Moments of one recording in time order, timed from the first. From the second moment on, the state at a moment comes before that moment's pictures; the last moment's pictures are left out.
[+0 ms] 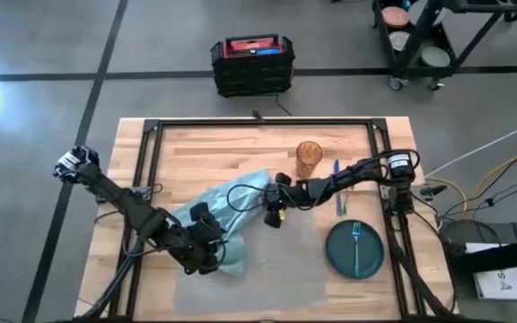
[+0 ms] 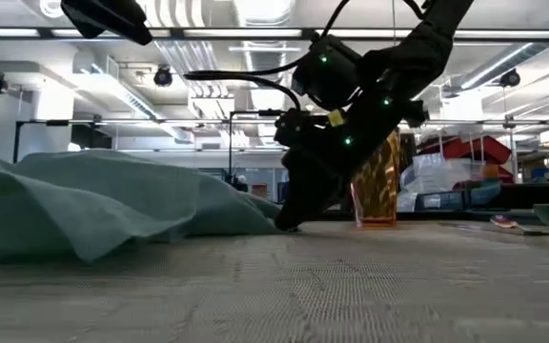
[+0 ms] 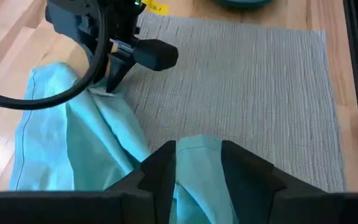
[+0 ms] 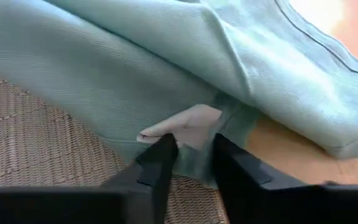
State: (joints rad) left arm -0.63 1.39 1.10 -0.65 -0.56 -0.69; right arm -0.01 1.97 1.00 0.09 0.17 0.18
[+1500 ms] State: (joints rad) left arm -0.64 1.71 1.14 -0.51 -0.29 -0.61; right arm -0.01 1.97 0.99 0.16 0.18 0.16
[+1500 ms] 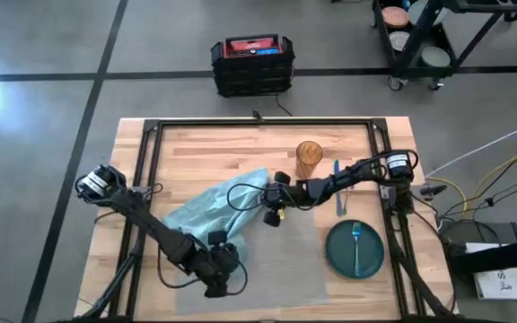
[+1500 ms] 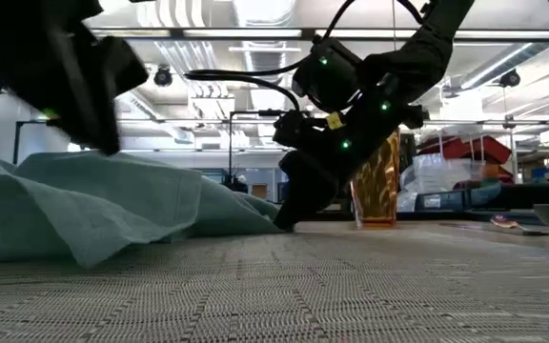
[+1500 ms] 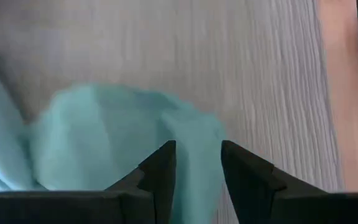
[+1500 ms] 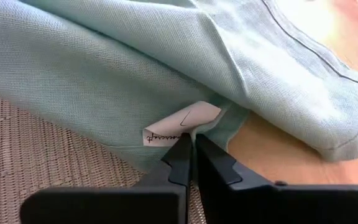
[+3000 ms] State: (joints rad) left arm -0.69 1.85 1.11 -0.39 -0.41 -0.42; right arm -0.01 1.97 0.99 0.16 0.18 0.16
